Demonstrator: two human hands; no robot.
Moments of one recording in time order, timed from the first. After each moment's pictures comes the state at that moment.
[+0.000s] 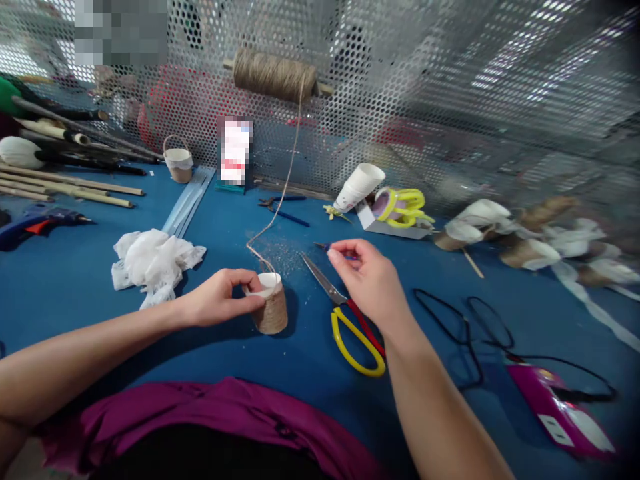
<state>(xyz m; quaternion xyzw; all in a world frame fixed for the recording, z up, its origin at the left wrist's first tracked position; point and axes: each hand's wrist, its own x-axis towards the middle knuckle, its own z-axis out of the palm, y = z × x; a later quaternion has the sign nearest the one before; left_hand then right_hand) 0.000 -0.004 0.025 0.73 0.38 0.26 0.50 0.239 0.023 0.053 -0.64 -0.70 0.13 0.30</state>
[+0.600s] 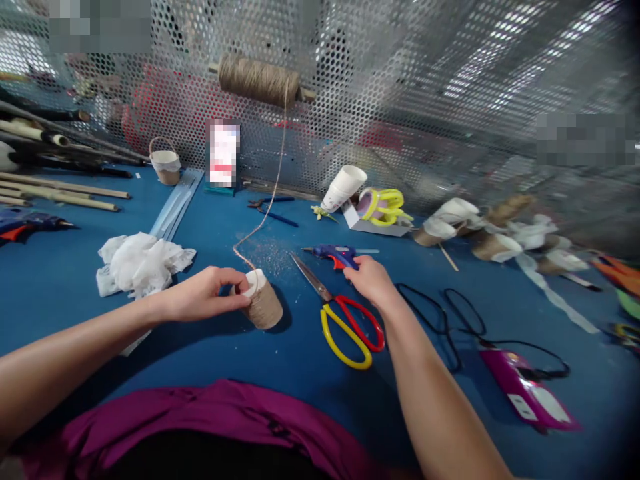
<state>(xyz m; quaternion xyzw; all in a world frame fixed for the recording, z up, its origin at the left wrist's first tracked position) -0.009 0.005 0.037 0.82 0.35 0.18 0.41 0.296 0.055 0.018 -0.79 -0.56 0.20 0.15</state>
